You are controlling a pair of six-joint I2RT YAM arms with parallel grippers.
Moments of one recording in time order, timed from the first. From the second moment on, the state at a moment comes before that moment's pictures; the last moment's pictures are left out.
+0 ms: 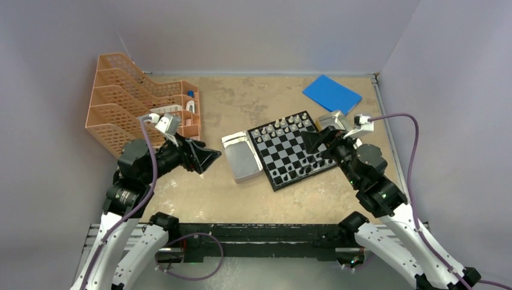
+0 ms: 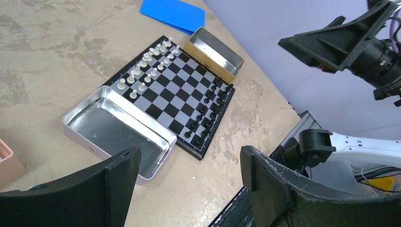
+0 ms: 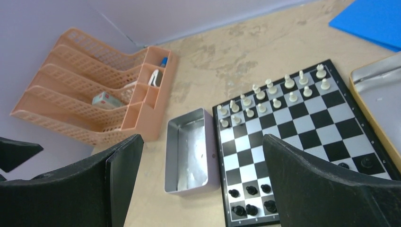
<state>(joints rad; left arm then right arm) -0.31 0.59 0.86 -0.42 0.50 -0.40 0.59 0.61 0.76 -0.25 0.22 0.58</state>
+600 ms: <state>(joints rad) -0.31 0.47 0.72 -0.43 0.50 -0.51 0.59 0.57 0.72 -0.29 0.12 0.60</state>
